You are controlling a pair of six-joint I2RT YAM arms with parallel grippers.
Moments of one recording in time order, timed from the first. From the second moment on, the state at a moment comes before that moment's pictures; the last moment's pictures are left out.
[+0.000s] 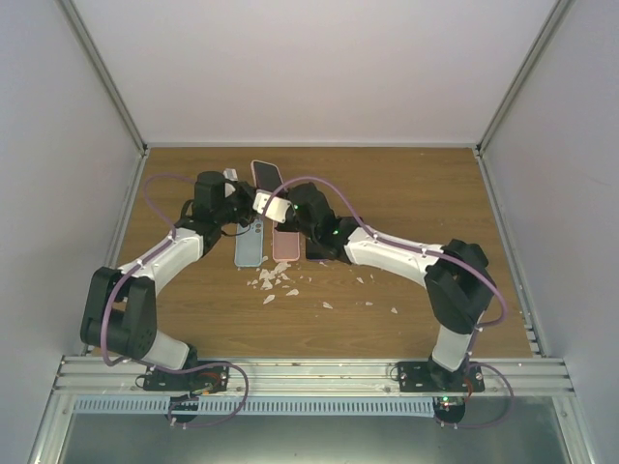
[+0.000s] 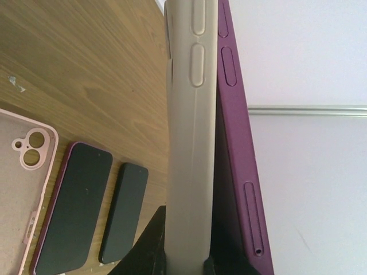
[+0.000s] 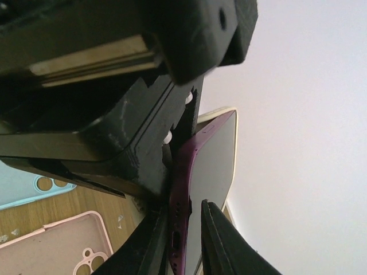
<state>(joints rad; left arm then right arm) -0.25 1.46 0.90 0.14 0.50 -1.22 0.87 1.79 1.29 0.16 0.22 -0.83</state>
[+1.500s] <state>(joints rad) -0.34 1.49 0.92 0.15 0.56 -1.18 0.74 1.81 1.30 0.16 0.16 -0.72</state>
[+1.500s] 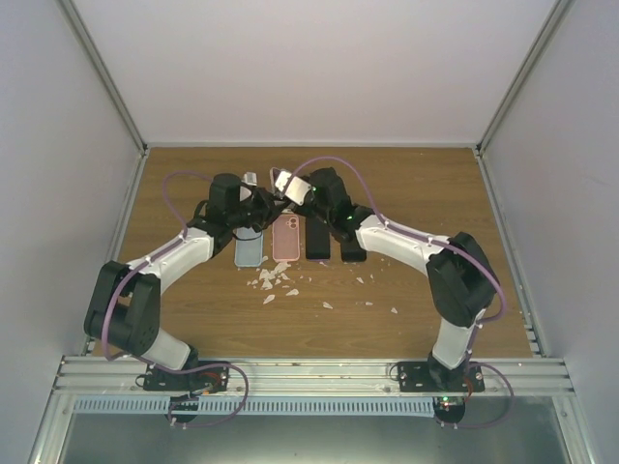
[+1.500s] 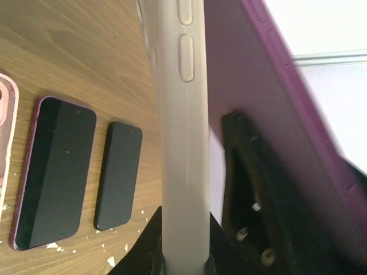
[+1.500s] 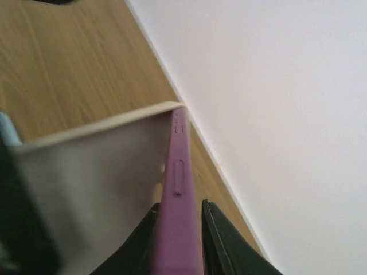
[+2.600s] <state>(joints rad) -0.11 1.29 0.79 -0.04 0.67 -0.81 0.62 1.65 1.49 -0.24 -0.17 -0.53</state>
